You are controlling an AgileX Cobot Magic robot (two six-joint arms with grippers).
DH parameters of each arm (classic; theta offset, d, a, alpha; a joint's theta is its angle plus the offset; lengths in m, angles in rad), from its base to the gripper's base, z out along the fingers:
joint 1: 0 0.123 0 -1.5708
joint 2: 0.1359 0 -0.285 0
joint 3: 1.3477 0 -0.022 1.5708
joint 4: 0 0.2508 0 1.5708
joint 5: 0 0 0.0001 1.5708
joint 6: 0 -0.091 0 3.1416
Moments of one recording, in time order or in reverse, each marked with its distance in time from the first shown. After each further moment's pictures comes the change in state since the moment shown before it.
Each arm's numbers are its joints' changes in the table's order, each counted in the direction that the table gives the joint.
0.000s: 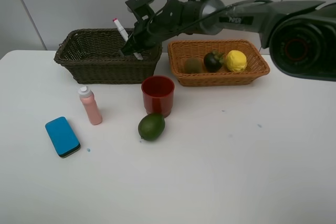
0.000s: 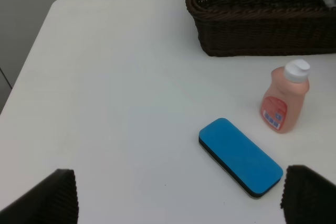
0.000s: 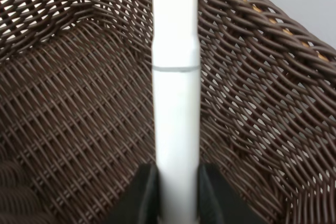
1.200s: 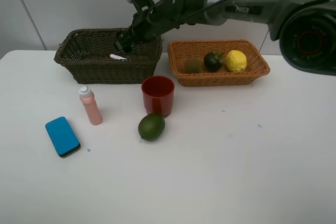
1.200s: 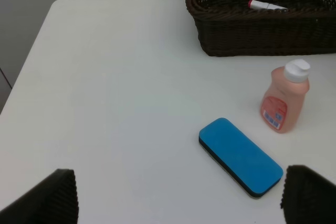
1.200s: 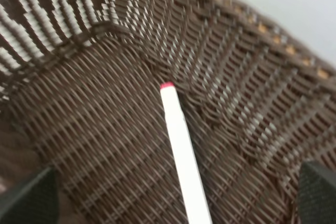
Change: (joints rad) left arm 0.000 0.000 0.000 0.000 0.000 0.000; right arm 0.000 -0.057 -0.001 0.035 -0.072 0.000
